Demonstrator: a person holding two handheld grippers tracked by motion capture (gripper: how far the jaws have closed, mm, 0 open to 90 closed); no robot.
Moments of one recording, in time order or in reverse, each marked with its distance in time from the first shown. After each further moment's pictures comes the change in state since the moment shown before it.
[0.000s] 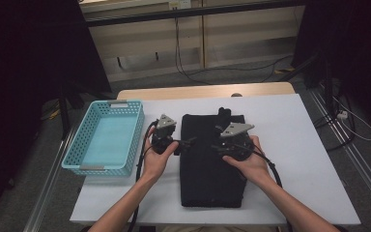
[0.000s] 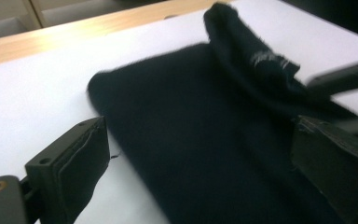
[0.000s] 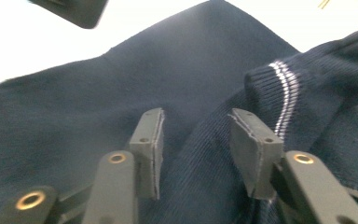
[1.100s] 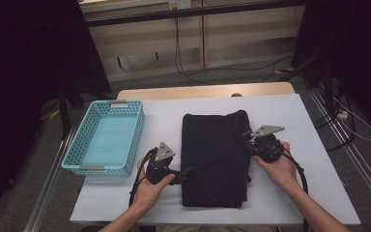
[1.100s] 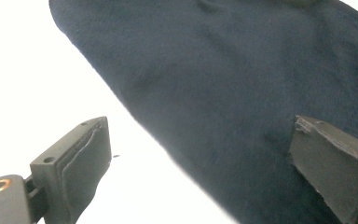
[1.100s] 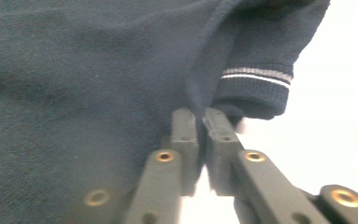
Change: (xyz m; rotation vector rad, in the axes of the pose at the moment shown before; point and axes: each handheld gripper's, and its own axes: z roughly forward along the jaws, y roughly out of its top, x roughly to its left) left arm -0.036 -0.055 -0.035 0.094 -0.013 0.088; right arm -0.052 -0.056 -0.036 0.093 -0.124 0.126
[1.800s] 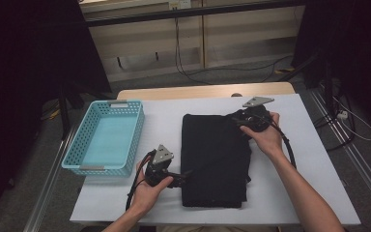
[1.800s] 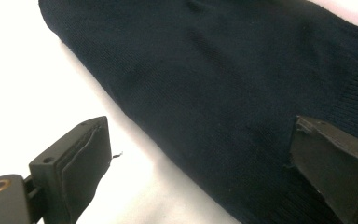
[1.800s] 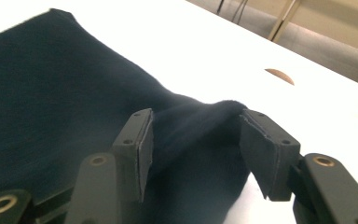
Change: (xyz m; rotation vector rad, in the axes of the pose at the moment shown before) left arm -0.003 -0.001 -0.001 -0.022 -0.031 0.002; right arm -0.041 0.070 0.047 -0.104 -0.070 -0.011
